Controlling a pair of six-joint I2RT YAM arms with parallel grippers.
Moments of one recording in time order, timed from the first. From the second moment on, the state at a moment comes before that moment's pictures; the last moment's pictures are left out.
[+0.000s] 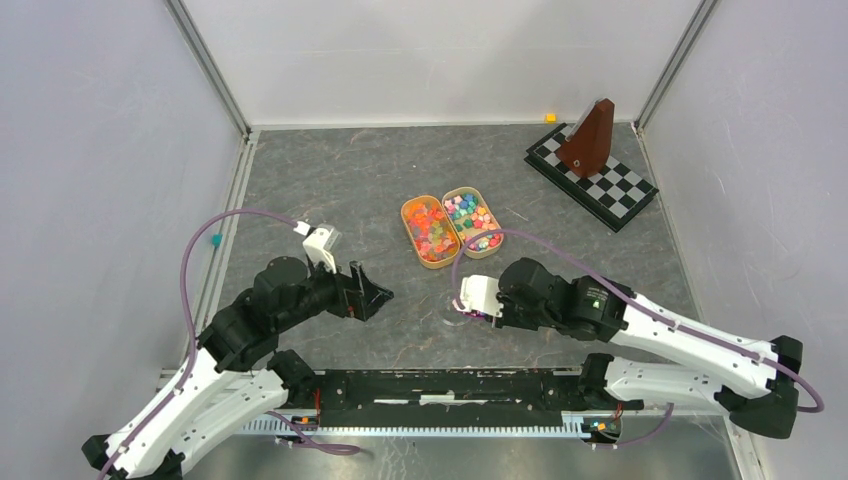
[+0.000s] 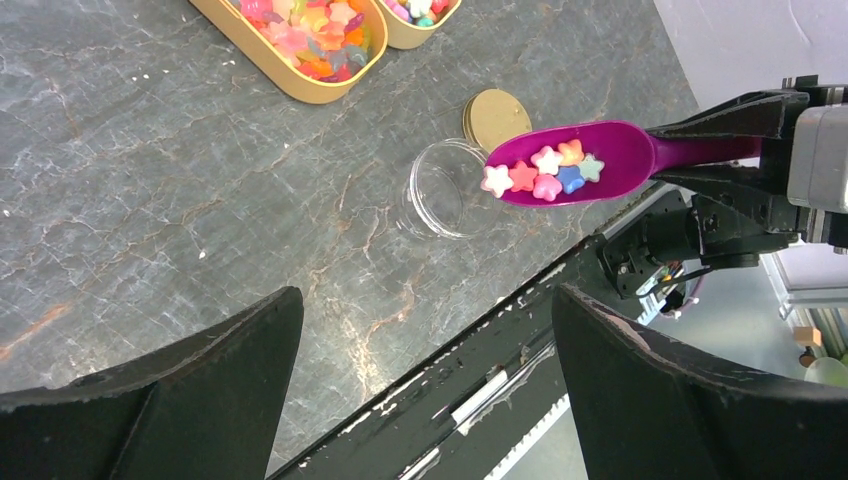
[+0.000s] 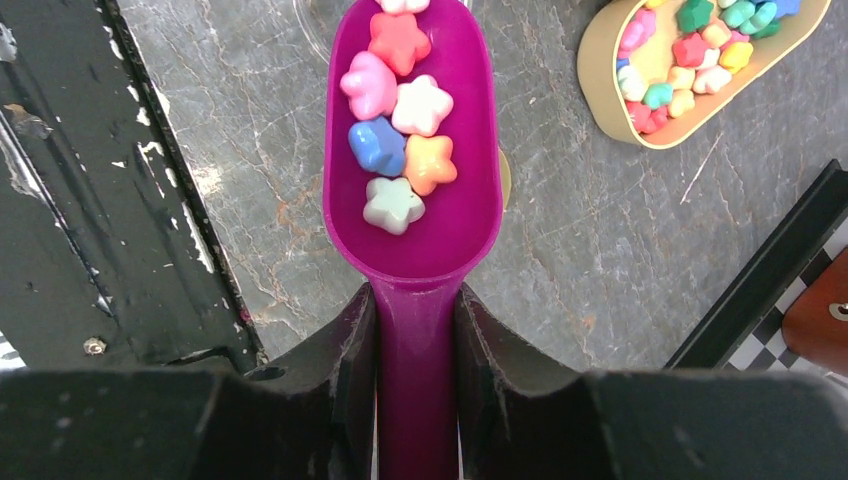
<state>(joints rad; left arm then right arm) -0.73 0.53 0.74 -0.66 0.06 -0.55 1.11 0.94 0.91 -0.92 0.15 -0.40</state>
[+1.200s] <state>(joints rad) -0.73 0.50 0.74 -0.66 0.03 -0.51 1.12 1.08 1.06 -1.05 0.37 -0.41</state>
